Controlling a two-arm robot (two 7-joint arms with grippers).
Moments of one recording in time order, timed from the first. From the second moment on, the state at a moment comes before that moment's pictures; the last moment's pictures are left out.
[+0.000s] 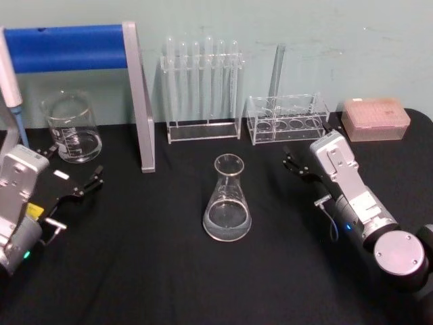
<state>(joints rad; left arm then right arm) -0.20 0.60 0.45 -1.41 -0.25 -0.12 0.03 0.25 0.29 -0.33 -1.27 -0.18 -0.14 -0.05</state>
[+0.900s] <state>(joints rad) -0.20 0.60 0.45 -1.41 -0.25 -0.12 0.03 0.25 0.29 -0.33 -1.27 -0.18 -0.14 -0.05</state>
